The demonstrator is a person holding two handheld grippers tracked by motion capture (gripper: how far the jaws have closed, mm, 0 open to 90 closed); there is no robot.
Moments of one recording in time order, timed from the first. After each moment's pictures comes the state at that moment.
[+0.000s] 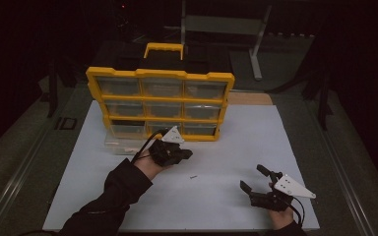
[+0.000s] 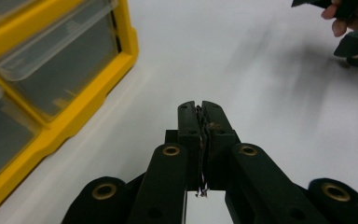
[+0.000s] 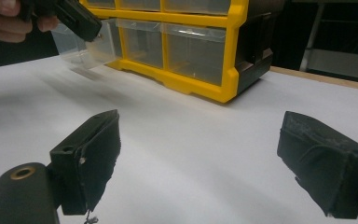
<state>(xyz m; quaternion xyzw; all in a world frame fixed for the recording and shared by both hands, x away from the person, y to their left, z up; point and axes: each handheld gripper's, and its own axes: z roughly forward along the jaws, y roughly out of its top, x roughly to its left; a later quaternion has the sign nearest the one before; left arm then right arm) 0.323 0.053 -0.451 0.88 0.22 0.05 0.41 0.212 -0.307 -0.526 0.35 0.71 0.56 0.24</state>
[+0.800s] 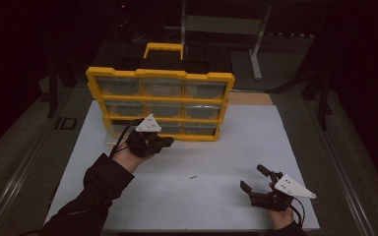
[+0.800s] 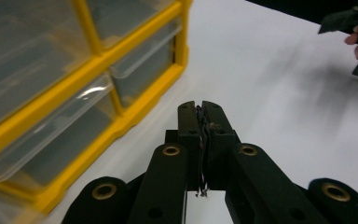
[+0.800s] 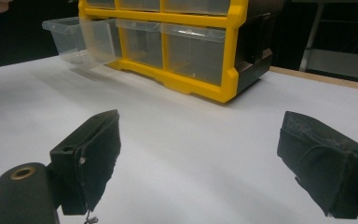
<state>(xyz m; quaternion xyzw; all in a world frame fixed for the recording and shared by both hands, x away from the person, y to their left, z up) 0.327 0.105 -0.419 0.86 0.26 0.09 0.42 0.212 -0.307 -0.526 0.35 0.71 0.56 0.24</state>
